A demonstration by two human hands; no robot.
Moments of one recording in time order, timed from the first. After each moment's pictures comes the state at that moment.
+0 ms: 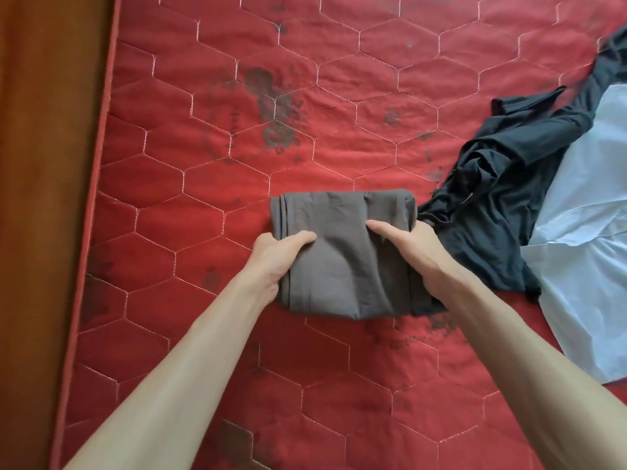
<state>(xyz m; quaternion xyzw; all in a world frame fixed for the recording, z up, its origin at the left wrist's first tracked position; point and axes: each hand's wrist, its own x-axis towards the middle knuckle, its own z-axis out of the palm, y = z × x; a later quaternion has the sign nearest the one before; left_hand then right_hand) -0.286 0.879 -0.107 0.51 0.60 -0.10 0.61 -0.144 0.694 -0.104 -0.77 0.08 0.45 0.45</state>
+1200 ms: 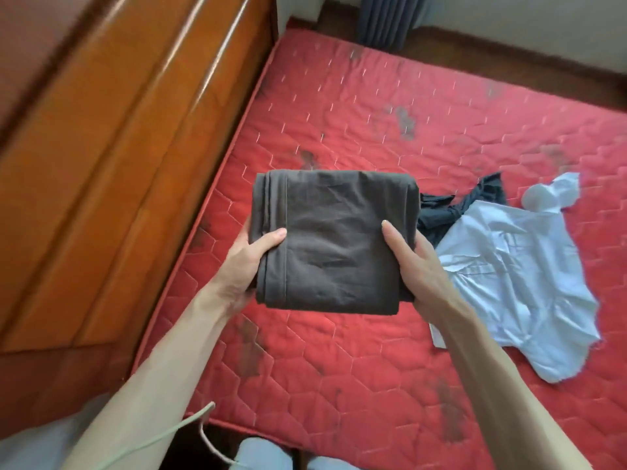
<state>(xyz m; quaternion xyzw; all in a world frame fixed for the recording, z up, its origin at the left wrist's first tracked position) -0.442 0.787 0.267 0.45 0.37 0.15 0.80 -0.247 0.603 0.299 -0.69 -0.09 0.45 0.55</state>
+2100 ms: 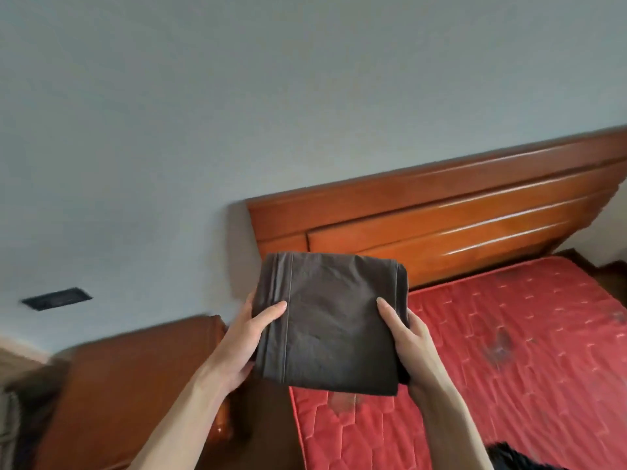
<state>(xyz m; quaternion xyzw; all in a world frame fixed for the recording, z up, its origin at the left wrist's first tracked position) -0.753 0.558 0.491 0.29 0.55 0.53 0.58 -0.497 0.623 0.486 -0.50 -0.41 0.66 0.38</state>
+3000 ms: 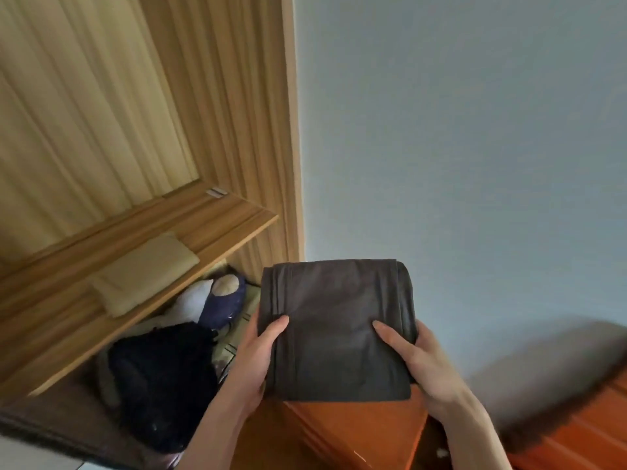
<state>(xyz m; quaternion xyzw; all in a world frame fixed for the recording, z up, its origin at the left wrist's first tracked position) -1.092 0.209 0.511 -0.02 0.61 0.77 0.21 -0.993 0.458 0.514 -0.20 -0.62 0.75 0.03</state>
